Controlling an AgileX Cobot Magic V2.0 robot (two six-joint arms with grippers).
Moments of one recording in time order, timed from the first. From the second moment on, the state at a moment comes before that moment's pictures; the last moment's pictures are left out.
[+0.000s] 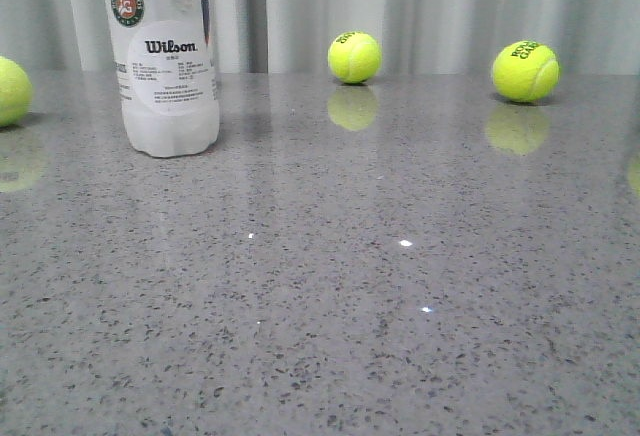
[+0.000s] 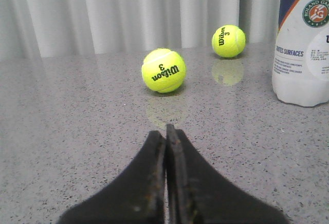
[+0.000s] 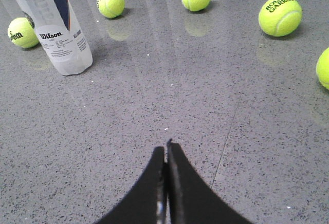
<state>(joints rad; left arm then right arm) -0.05 0.00 0.00 -0.03 0.12 0.11 0.54 0.25 -0.46 -0.18 0.56 0.37</state>
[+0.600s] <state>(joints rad) -0.05 0.00 0.00 -0.03 0.12 0.10 0.54 0.25 -0.46 -0.26 0.57 0.37</state>
